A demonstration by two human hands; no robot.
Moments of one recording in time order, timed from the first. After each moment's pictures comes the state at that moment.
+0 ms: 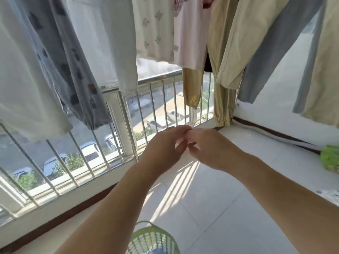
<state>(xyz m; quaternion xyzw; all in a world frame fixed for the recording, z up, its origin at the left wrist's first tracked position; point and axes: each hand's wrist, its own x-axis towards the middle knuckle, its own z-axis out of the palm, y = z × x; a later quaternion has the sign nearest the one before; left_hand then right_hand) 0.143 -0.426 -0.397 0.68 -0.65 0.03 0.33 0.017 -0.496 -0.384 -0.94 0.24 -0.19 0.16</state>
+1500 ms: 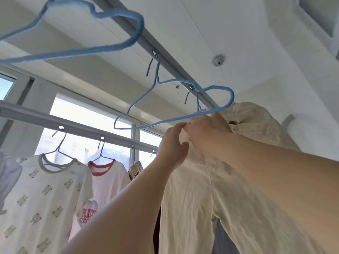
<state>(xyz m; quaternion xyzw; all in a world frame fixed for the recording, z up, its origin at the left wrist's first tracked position) -0.019 -0.770 0.034 0.40 -0.68 0.23 0.56 -0.137 -0.740 0.053 -0.68 0.43 -0.30 -0.51</state>
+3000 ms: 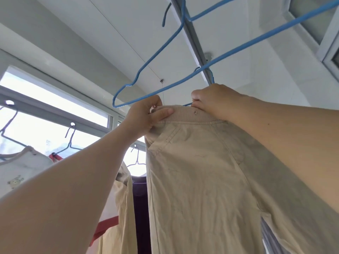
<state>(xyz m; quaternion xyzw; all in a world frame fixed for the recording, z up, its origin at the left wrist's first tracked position) 0.078 -0.822 0.094 0.25 -0.74 0.21 0.58 -0.123 -0.814 0.116 -0.69 0.43 -0.38 -0.44</state>
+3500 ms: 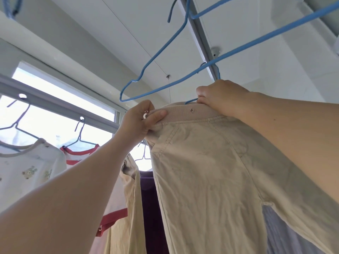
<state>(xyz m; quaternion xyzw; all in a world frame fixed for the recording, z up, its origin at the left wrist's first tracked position) 0.109 -0.836 0.070 0.23 -0.71 0.16 0.65 -0.111 -0.817 0.114 -0.69 0.43 -0.36 -0.46</state>
